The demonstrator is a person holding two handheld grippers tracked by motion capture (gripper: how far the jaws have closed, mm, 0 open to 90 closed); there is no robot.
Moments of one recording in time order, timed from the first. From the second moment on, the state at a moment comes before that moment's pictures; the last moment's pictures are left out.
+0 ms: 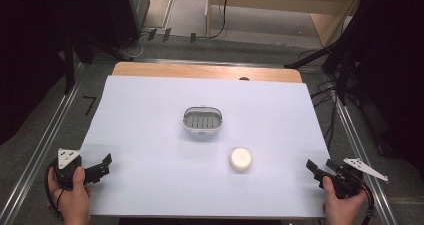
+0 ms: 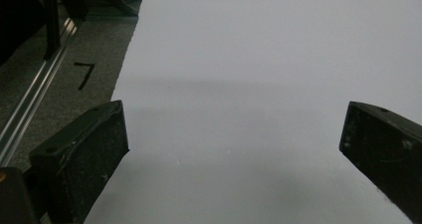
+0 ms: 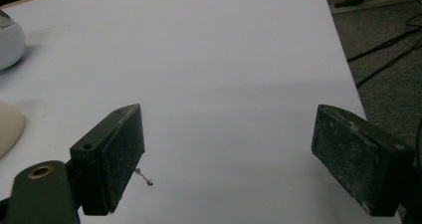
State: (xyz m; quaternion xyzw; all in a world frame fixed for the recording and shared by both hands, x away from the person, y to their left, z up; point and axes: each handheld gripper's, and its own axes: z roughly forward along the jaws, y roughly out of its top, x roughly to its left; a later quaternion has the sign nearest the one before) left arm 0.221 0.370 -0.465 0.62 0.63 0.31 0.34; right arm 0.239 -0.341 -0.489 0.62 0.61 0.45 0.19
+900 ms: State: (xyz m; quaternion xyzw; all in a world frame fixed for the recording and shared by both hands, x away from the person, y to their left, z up) left arm 0.220 0.366 -0.465 0.63 0.63 0.33 0.33; right arm 0.243 -0.310 -0.469 0.60 0.66 0.42 0.18
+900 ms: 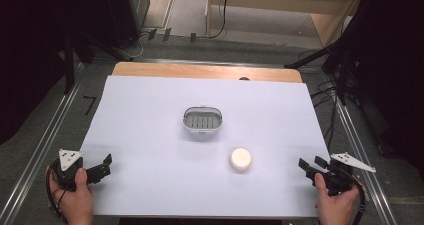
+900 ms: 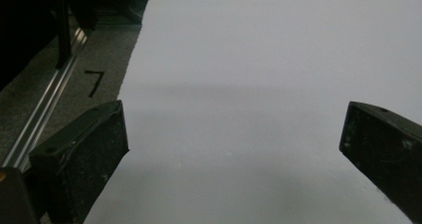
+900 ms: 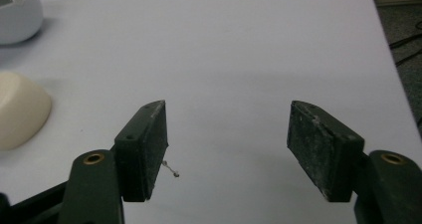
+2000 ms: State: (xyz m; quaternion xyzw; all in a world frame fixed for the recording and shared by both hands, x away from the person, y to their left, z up) left arm 0.223 0.361 -0.466 0.65 0.61 0.32 0.32; right arm 0.273 -0.217 -0.438 0.52 0.75 0.39 0.13
